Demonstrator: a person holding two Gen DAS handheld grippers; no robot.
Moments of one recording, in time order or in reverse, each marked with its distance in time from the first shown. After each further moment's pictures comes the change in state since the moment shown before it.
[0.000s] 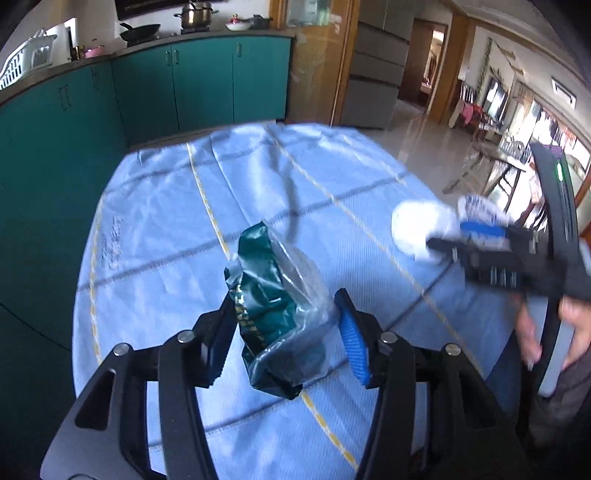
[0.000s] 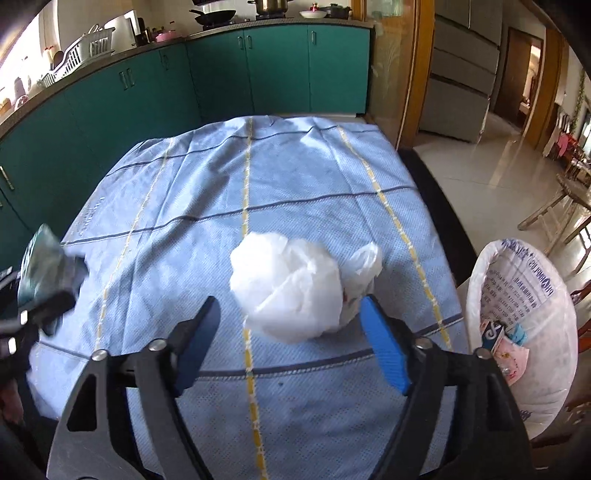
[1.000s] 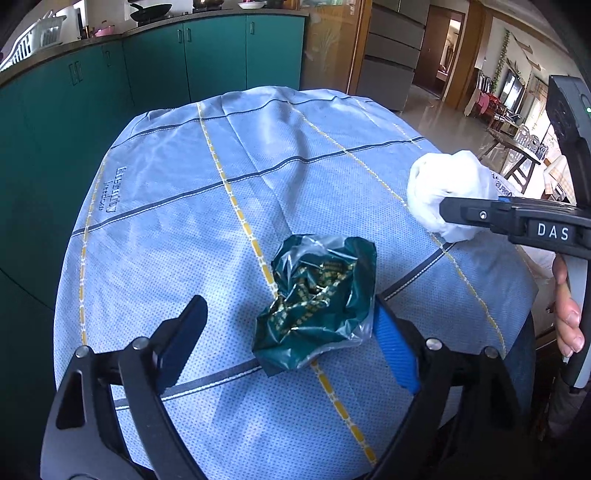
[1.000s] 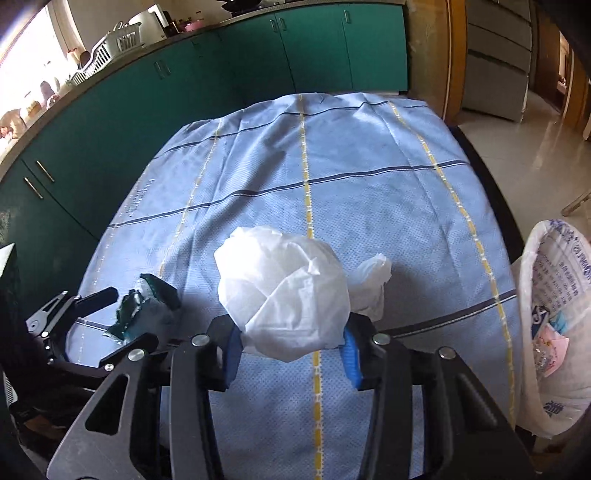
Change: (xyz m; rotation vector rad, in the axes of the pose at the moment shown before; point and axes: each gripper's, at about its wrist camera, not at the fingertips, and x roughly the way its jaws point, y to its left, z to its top) left arm 0.017 -0.001 -0.035 -0.044 0.064 0.046; right arm -0.004 0.018 -0.010 -0.002 0.094 0.199
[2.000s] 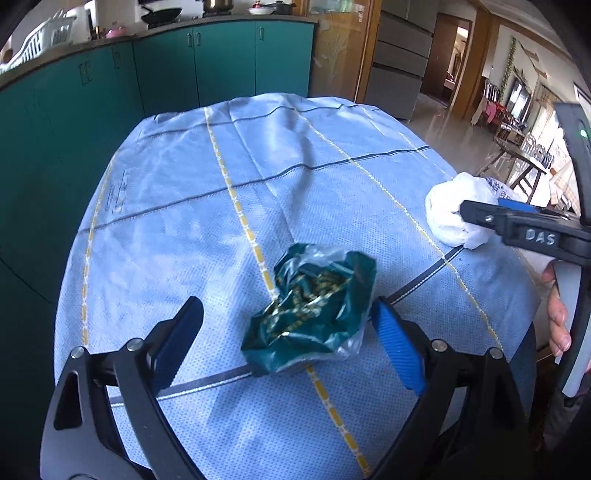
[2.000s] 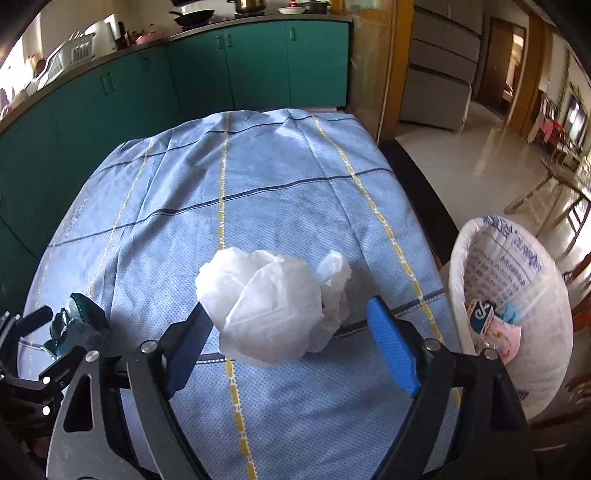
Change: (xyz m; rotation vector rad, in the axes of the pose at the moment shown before) left arm -0.004 -0.007 0.003 -0.007 -0.040 0.037; right arm -0.004 -0.025 -0.004 0.038 -0.072 -0.232
